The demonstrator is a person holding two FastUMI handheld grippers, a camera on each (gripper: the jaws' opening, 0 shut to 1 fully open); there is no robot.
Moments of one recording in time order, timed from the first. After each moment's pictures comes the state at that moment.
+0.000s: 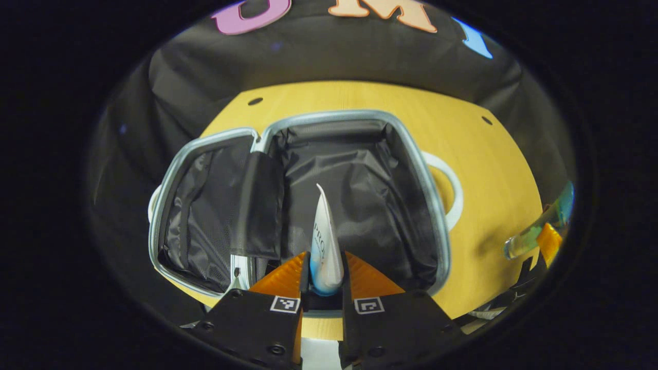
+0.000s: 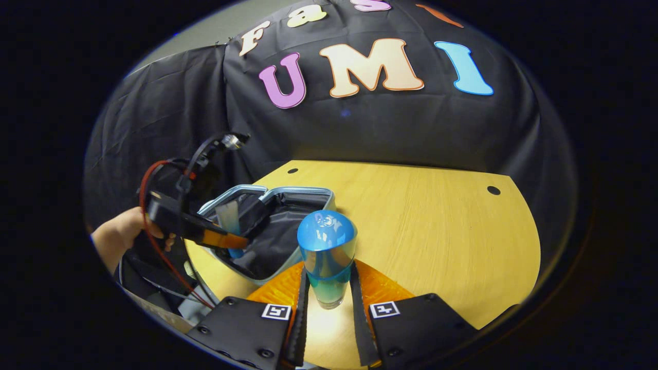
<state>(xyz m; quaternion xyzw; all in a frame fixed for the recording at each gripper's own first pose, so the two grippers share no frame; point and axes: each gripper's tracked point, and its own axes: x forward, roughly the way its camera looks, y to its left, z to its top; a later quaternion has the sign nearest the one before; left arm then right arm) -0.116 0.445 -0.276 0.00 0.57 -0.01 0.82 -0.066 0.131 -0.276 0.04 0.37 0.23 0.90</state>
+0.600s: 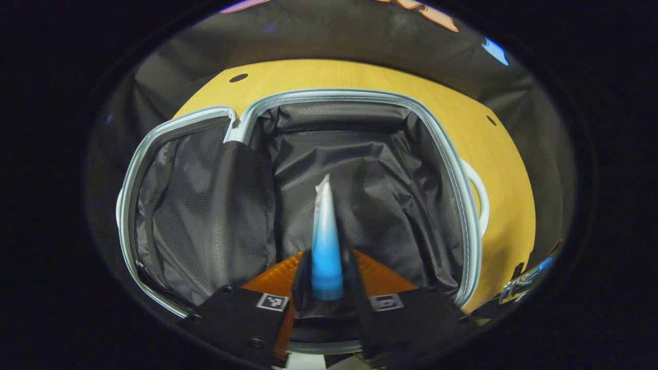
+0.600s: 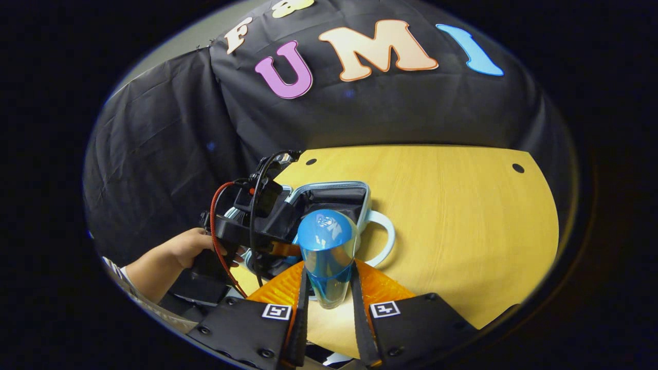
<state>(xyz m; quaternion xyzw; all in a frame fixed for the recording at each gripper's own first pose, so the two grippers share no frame) -0.083 0.447 -0.309 -0.07 0.59 -0.06 0.80 -0.068 0.215 -0.269 0.09 0.44 0.24 0.86</state>
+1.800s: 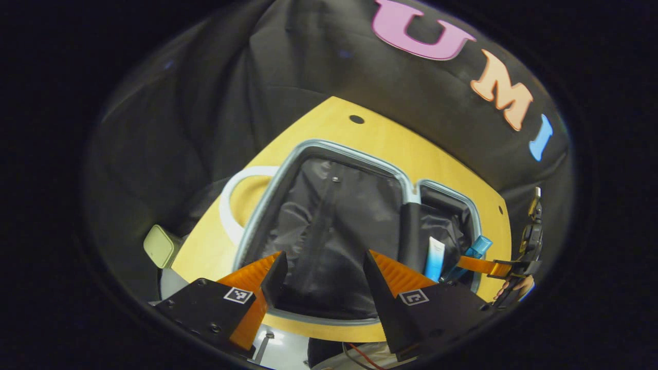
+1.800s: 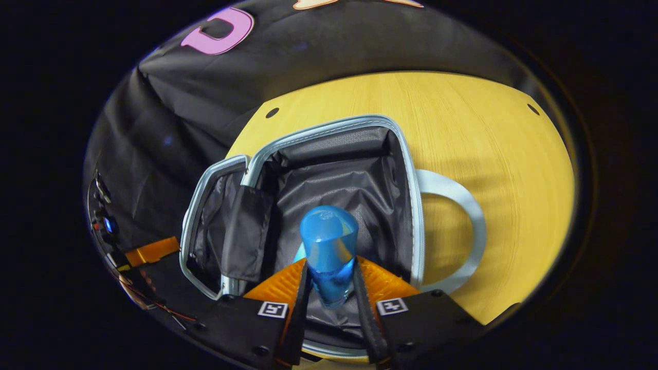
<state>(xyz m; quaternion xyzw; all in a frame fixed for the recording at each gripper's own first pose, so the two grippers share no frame) -0.115 0.711 -0.232 -0.20 0.48 0.10 0.85 -0.020 0.319 -0.402 0.12 0.60 0.13 0.78</state>
